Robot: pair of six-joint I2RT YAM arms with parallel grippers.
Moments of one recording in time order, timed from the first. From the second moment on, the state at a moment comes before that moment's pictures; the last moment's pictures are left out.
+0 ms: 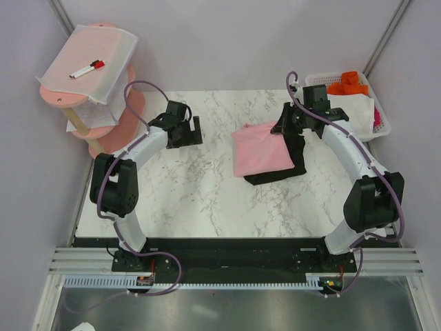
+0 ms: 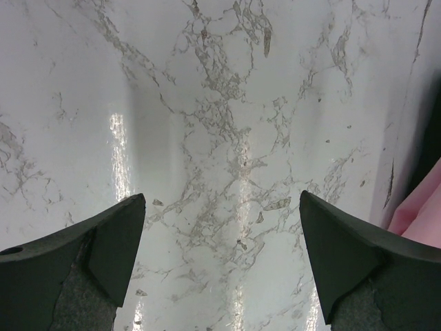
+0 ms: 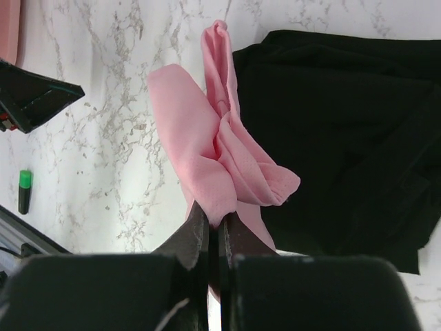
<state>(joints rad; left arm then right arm) -0.31 1.81 1.36 -0.47 -0.06 -0.39 0.19 1.64 1.46 -0.60 -0.39 0.31</state>
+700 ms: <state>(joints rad) -0.33 1.84 1.38 -0.47 -0.01 -0.39 0.03 1.86 1.46 -0.66 -0.27 0.27</state>
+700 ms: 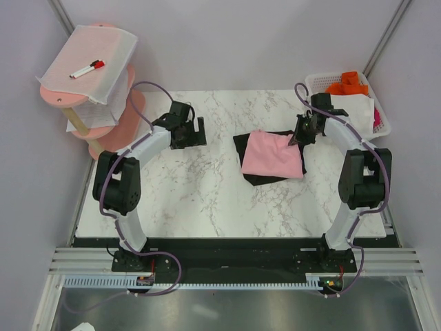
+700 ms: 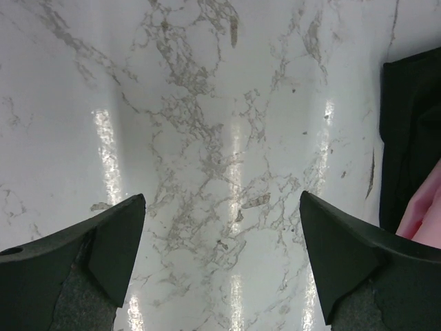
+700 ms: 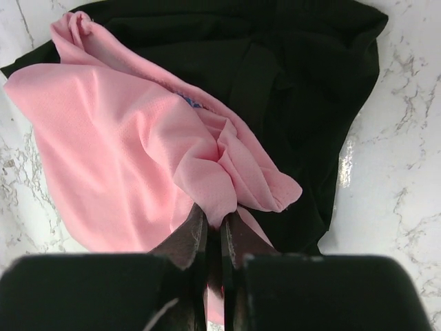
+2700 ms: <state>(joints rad) -0.68 2.03 1.38 -0.07 0.51 -0.62 0.03 2.02 1.57 -0.48 -0.32 0.31</state>
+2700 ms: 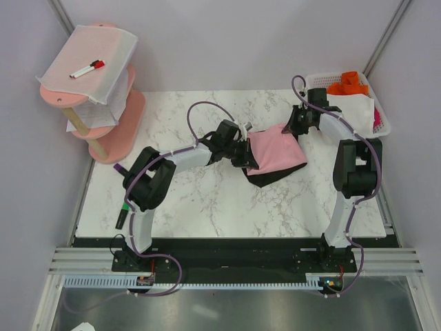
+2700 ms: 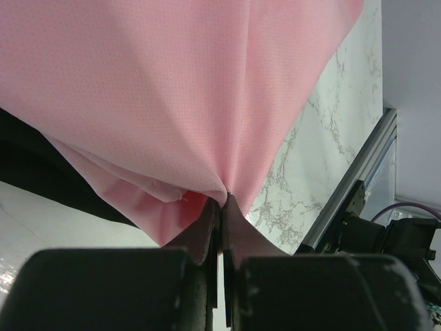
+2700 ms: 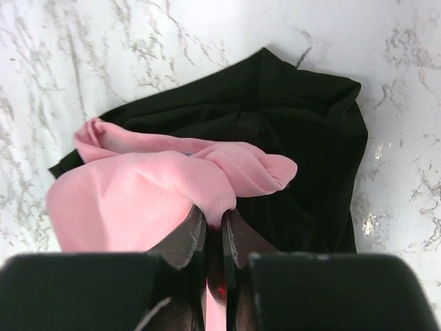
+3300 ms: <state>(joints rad) -0.69 2.03 1.36 -0.07 0.48 -0.62 0.03 2.03 1.53 -0.40 -0.37 0.35</state>
